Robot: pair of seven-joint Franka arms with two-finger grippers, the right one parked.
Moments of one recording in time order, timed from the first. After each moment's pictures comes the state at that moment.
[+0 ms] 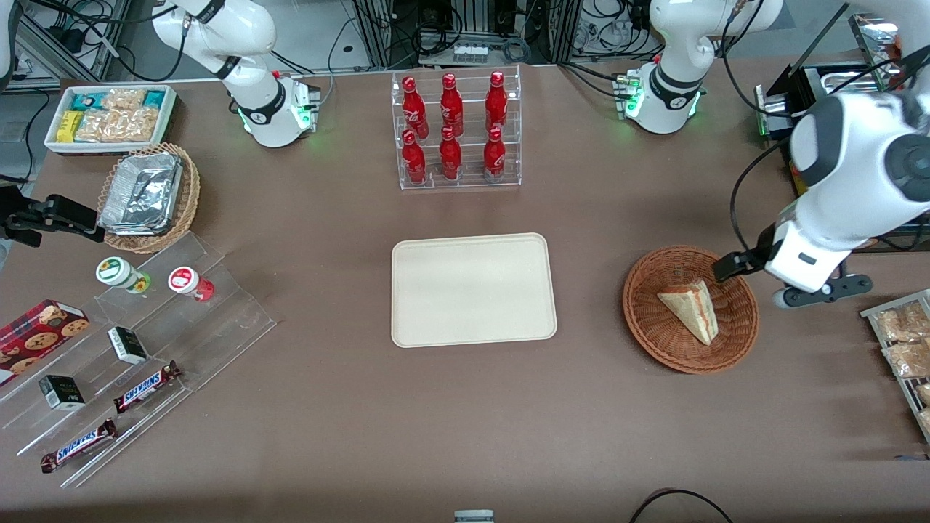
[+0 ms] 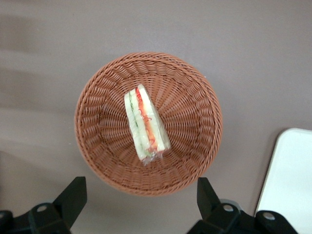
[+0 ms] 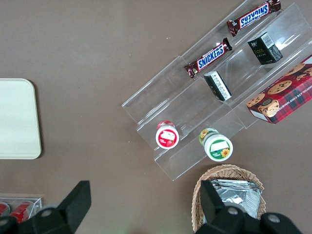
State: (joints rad) arm -0.05 0.10 -0.04 -1.94 0.01 2.02 -0.34
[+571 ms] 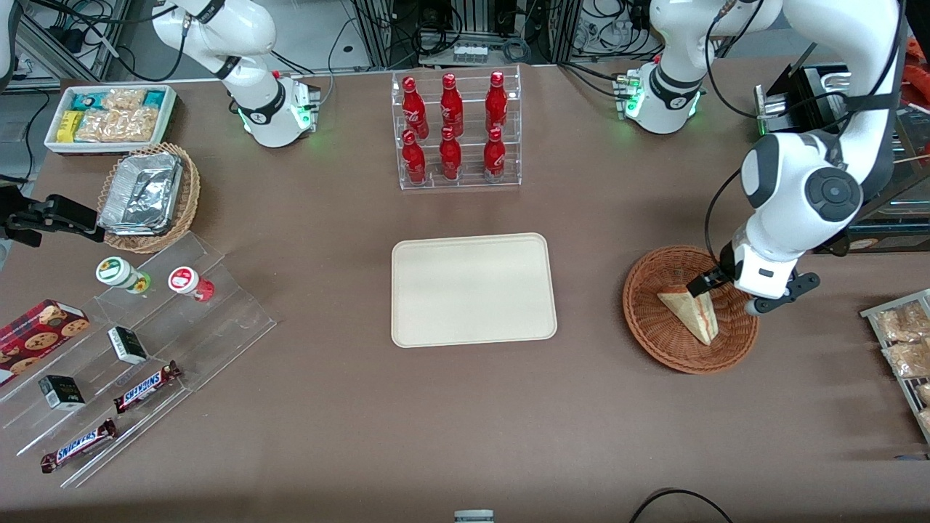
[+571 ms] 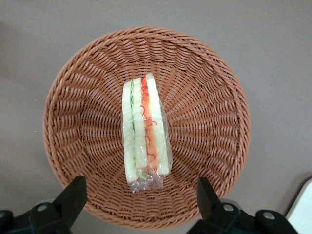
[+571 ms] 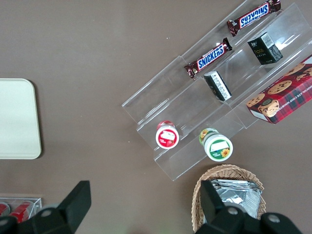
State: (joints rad) arm -0.05 0.14 -0.04 -2.17 0.01 2.33 -0.55
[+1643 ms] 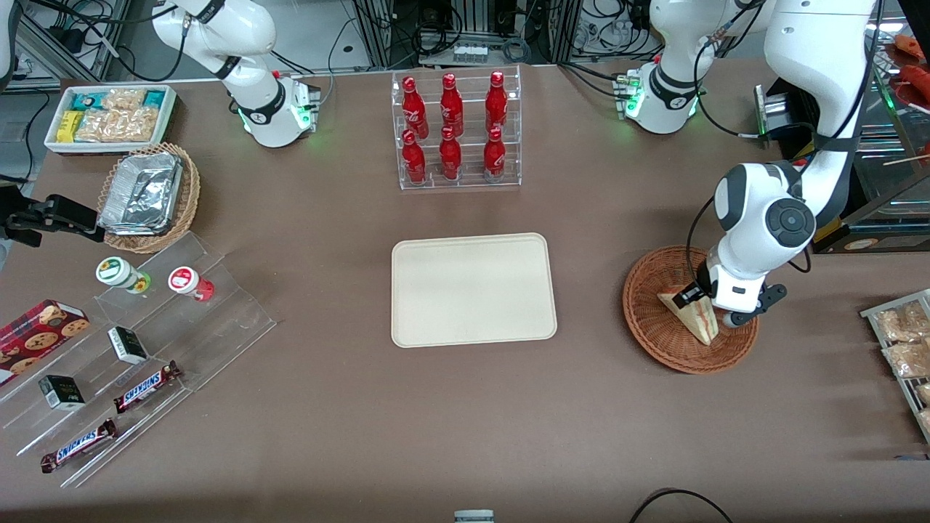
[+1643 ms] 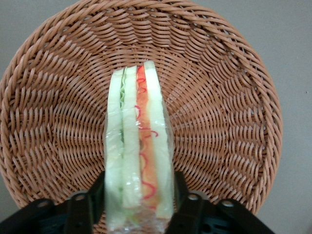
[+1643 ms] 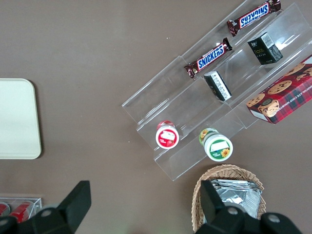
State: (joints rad) arm -0.06 0.26 -0.04 -2.19 0.01 2.46 -0.64
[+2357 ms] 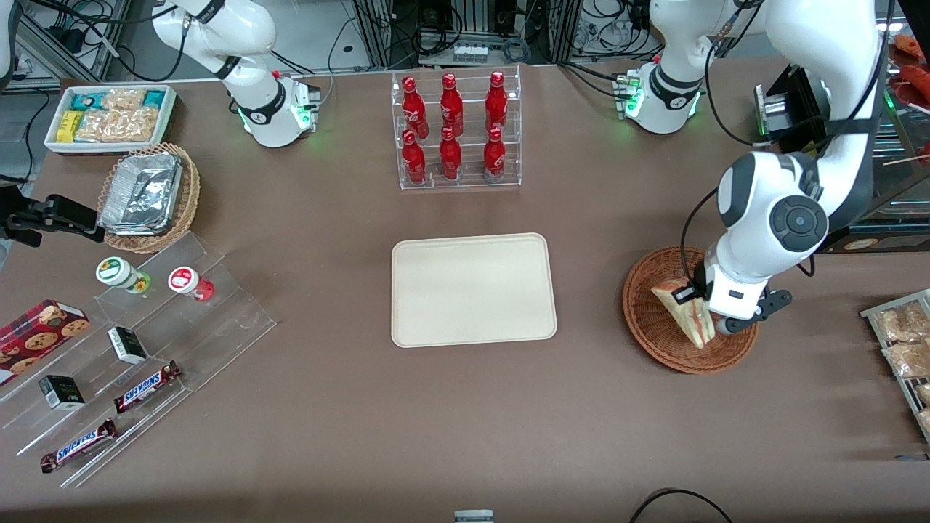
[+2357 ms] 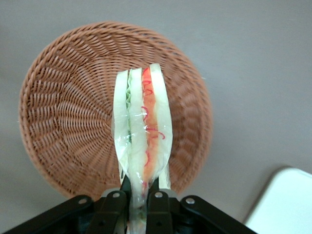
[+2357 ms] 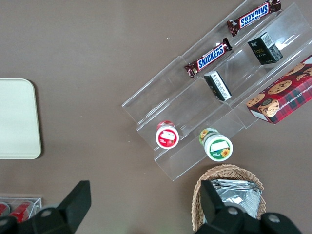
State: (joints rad) arm -0.16 0.23 -0.04 -1.91 0.03 2.08 -0.64
